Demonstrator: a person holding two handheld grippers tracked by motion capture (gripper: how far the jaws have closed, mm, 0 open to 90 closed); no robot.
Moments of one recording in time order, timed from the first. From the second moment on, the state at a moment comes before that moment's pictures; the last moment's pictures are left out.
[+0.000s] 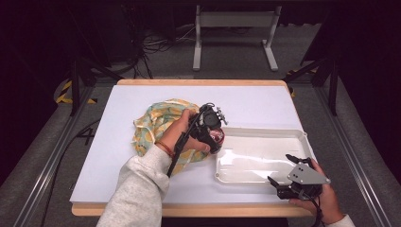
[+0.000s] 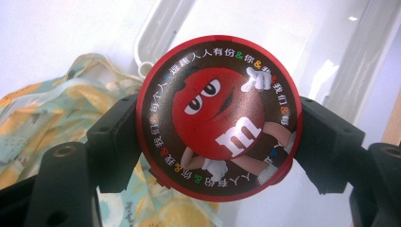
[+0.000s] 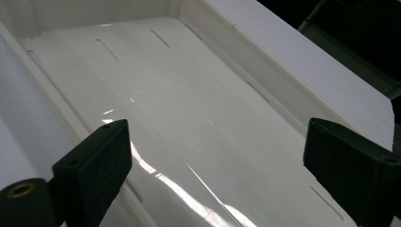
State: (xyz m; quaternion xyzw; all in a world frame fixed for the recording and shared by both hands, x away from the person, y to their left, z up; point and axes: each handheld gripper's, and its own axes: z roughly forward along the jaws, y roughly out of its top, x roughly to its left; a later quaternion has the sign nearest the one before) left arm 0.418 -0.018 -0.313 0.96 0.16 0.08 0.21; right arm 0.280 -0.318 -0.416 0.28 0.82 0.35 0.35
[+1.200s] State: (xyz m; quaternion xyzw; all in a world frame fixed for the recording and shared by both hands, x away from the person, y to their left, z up) left arm 0.417 -0.082 -0.350 0.97 0.12 0.04 0.21; right arm 0.280 -0.319 -0.416 0.27 0.82 0.35 0.35
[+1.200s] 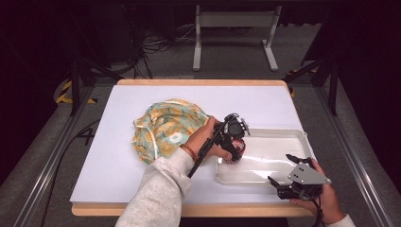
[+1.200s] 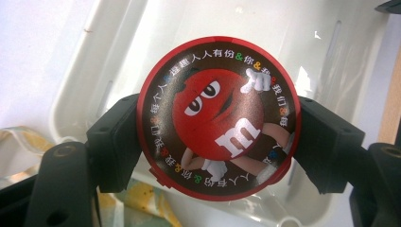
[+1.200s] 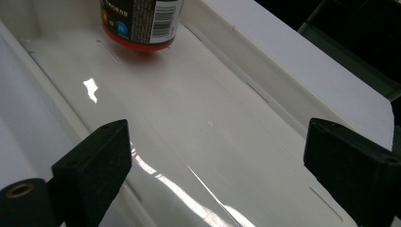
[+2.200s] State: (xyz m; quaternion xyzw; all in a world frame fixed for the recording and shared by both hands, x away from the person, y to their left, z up) left arm 0.423 -0.091 -0.369 0.97 0.12 0.03 0.21; right arm 0.280 -0.318 -0.416 0.27 0.82 0.36 0.35
